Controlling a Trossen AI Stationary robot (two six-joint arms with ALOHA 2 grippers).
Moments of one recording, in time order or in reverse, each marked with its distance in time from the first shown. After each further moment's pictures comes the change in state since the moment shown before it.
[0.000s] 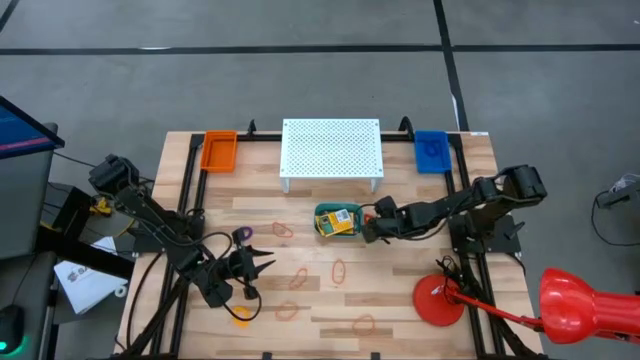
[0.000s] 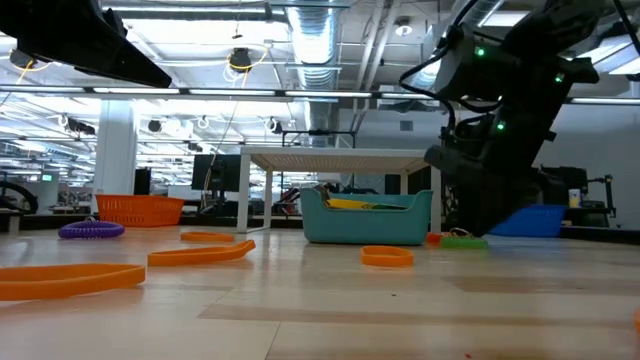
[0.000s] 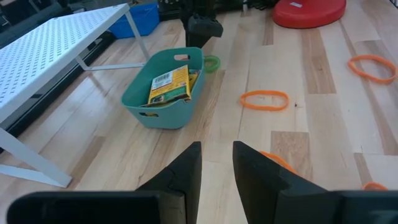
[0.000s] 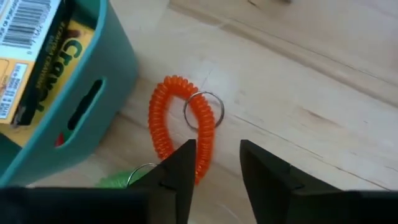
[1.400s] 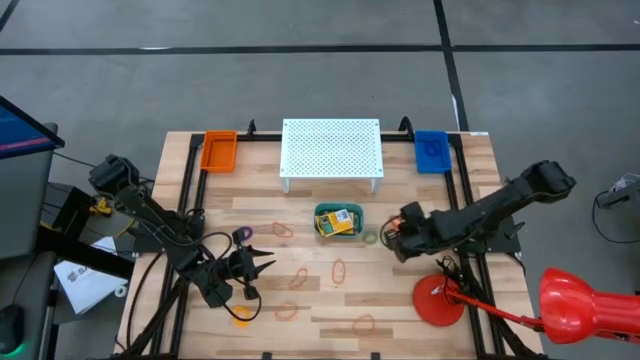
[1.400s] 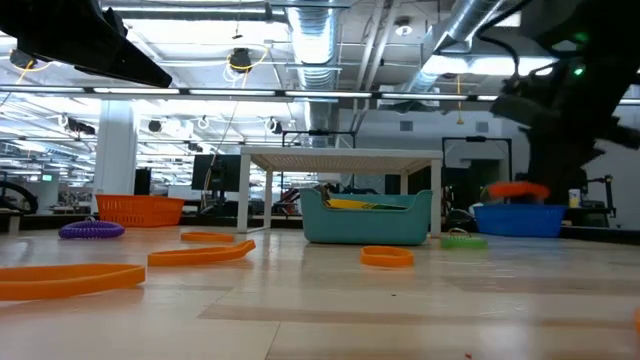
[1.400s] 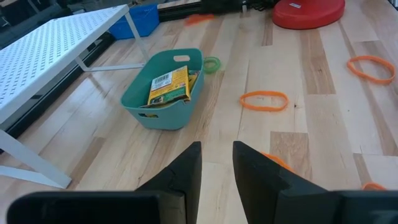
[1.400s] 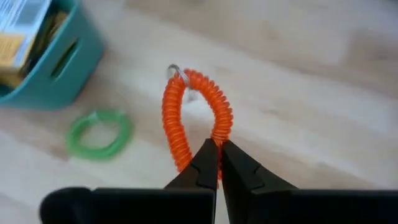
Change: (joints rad) left arm 0.000 0.000 0.000 0.004 0.000 0.005; right arm 0.236 -0.271 0.000 -0.473 0.128 0.353
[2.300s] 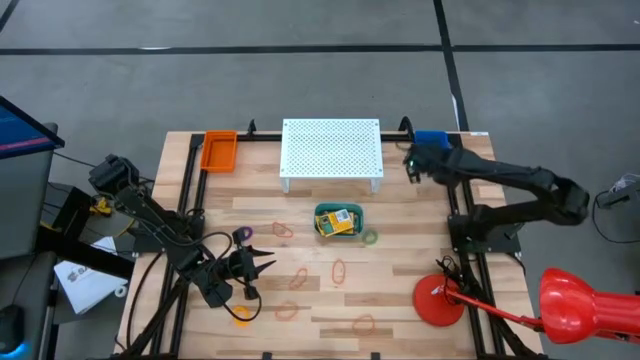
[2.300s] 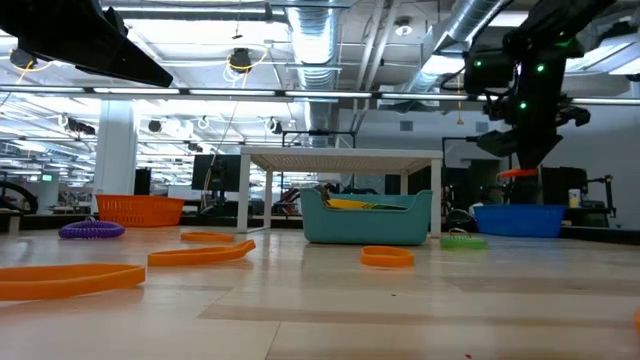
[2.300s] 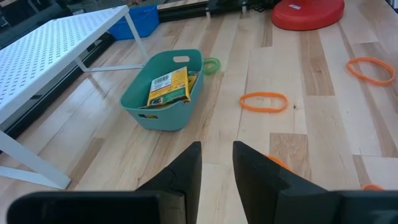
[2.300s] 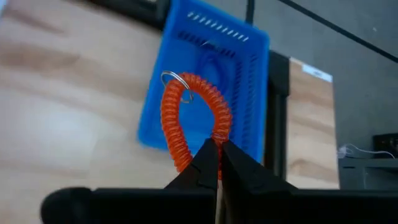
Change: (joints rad) left arm 0.001 0.000 0.000 0.007 0.001 0.003; right arm -0.951 -0.149 0.035 -0.006 0.135 -0.910
